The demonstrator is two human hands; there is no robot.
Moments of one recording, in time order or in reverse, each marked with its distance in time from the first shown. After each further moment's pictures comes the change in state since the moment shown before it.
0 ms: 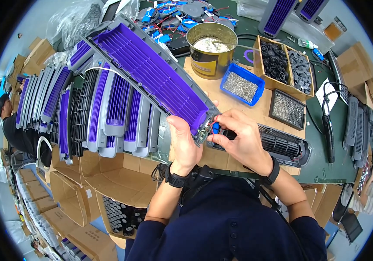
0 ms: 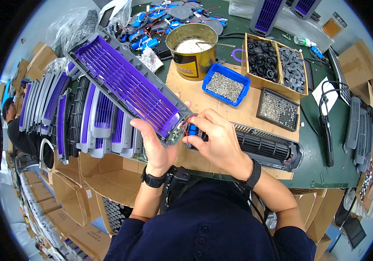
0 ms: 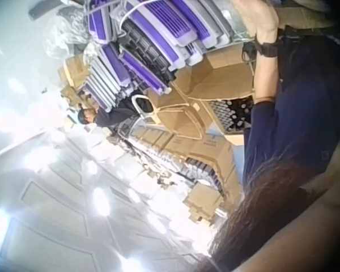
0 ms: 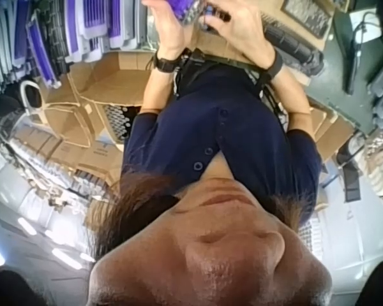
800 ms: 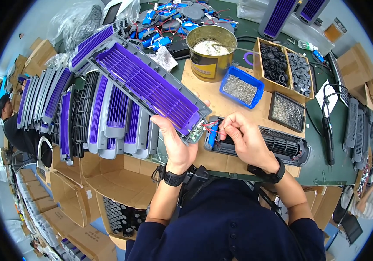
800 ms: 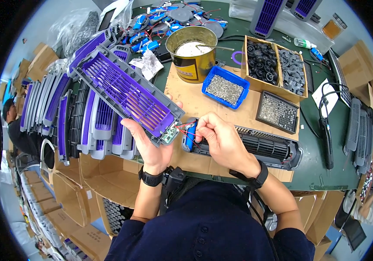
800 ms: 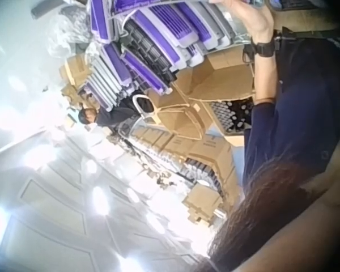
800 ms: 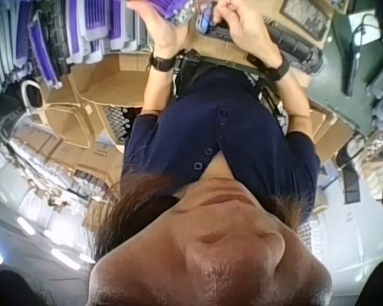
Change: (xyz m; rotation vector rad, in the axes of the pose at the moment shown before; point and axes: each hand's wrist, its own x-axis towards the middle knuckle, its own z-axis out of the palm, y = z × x) left_hand 0.007 0.001 -0.009 -0.120 0.059 0.048; right_hand -0.004 0.012 -0.019 0.408 -0.251 0.338
